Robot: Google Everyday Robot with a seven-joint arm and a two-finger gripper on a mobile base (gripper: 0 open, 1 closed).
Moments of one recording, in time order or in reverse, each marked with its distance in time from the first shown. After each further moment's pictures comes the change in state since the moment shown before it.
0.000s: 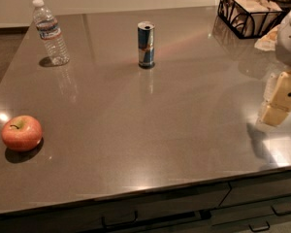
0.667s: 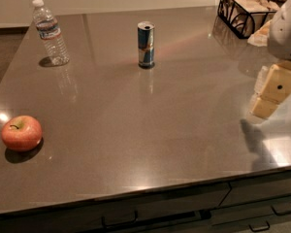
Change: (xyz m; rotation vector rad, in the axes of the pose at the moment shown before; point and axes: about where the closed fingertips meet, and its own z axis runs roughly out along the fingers) arm -0.013 -0.010 0.003 0.000 -0.034 0.011
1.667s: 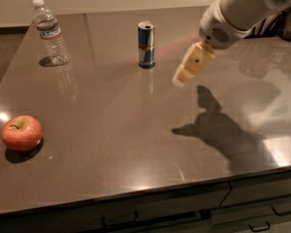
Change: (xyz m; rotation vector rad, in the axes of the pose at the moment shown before) arm -0.102 -0.083 0.073 0.087 -0.219 0.175
